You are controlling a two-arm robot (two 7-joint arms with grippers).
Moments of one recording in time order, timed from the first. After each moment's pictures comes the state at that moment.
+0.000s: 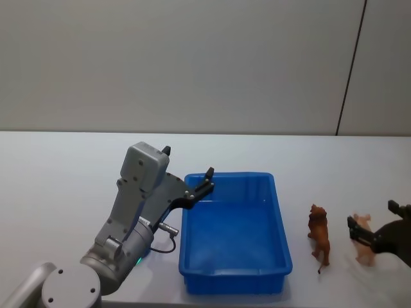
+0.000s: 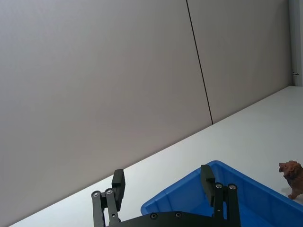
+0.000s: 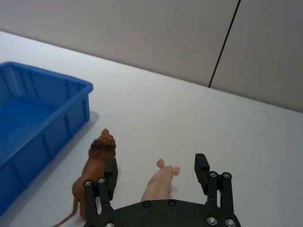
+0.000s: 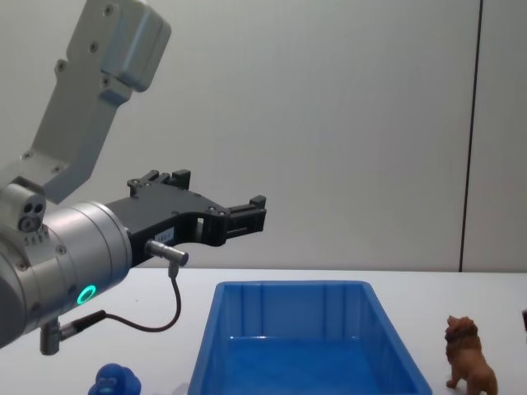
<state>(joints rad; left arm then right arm) -0.24 0.38 0.45 -1.63 -0.20 0.01 -0.01 0.01 0.43 -0.16 -1.62 0.25 0.19 0.17</state>
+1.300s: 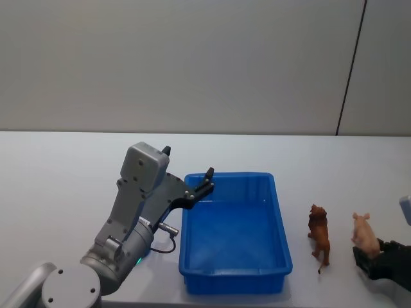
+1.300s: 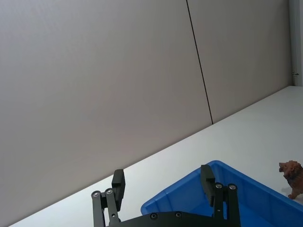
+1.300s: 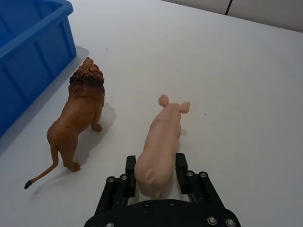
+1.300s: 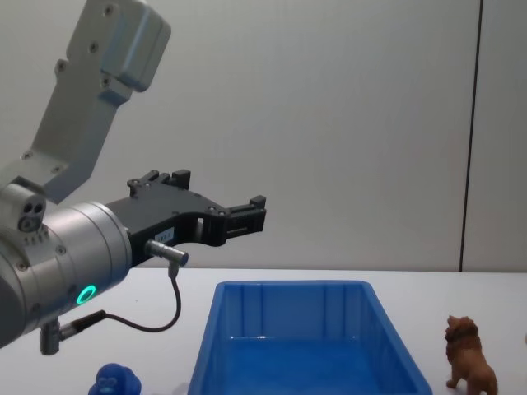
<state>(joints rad) -0.24 0.38 0.45 -1.63 -0.20 0.01 -0.01 0.07 0.40 -0.17 -1.52 0.24 0.39 0.22</state>
